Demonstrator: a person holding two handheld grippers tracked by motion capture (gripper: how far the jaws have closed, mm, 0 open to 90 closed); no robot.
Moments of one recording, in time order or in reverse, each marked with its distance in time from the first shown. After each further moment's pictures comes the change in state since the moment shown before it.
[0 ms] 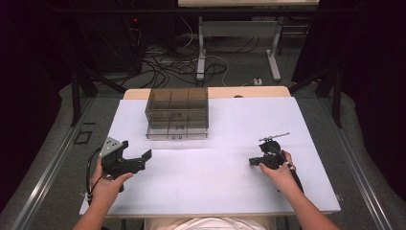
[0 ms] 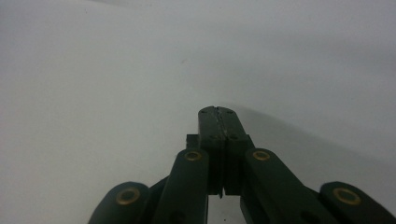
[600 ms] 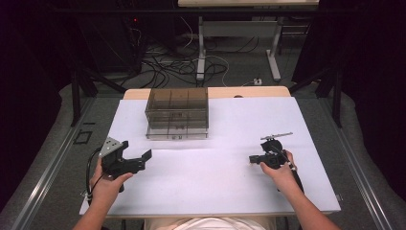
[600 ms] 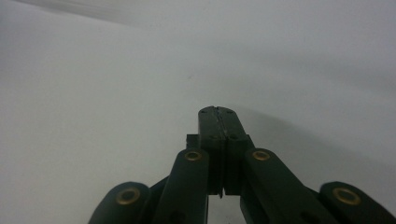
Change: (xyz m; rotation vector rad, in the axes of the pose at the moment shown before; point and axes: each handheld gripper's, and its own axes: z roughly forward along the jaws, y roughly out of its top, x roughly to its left) left arm 0.000 0.000 0.000 0.000 -0.004 -0.005; right arm 0.004 0.001 -0.009 -0.054 0.003 0.005
